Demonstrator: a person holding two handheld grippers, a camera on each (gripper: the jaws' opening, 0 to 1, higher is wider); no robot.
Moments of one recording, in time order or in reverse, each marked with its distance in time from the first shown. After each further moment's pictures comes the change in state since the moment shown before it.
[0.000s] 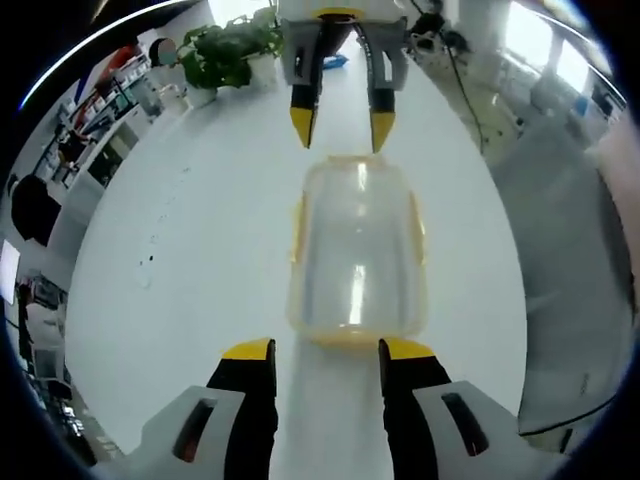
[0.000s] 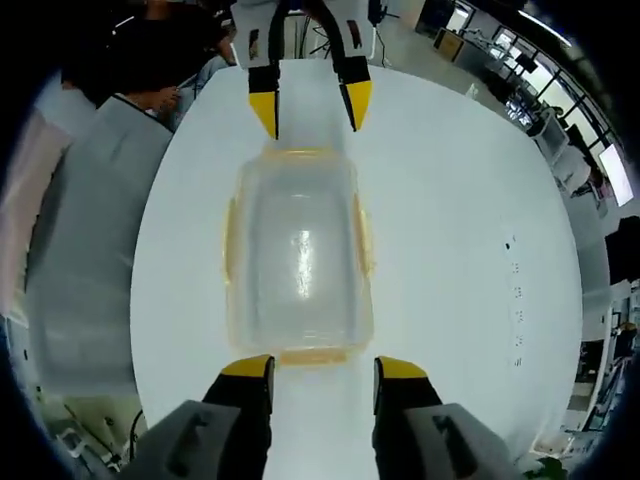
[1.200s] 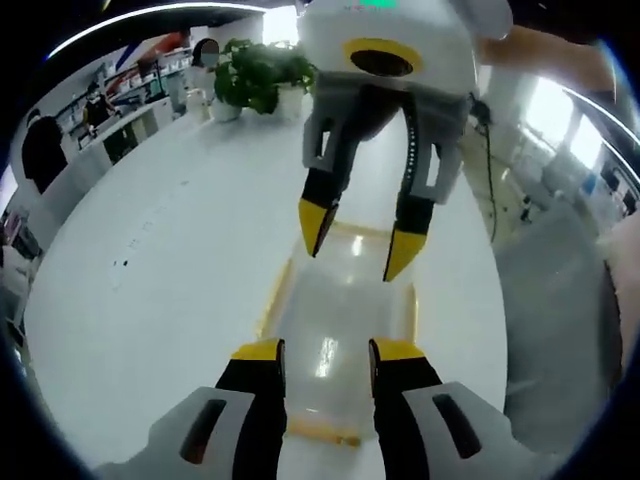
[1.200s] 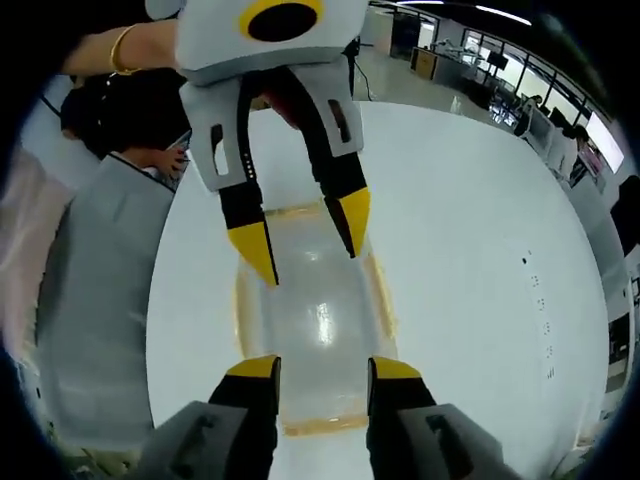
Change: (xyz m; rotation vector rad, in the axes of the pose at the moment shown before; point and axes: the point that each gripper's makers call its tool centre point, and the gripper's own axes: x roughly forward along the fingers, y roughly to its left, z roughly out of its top) left arm 0.039 -0.021 0.049 -0.211 -0.186 -0.062; right arm 0.020 0.014 0.037 0.105 -0.179 0.069
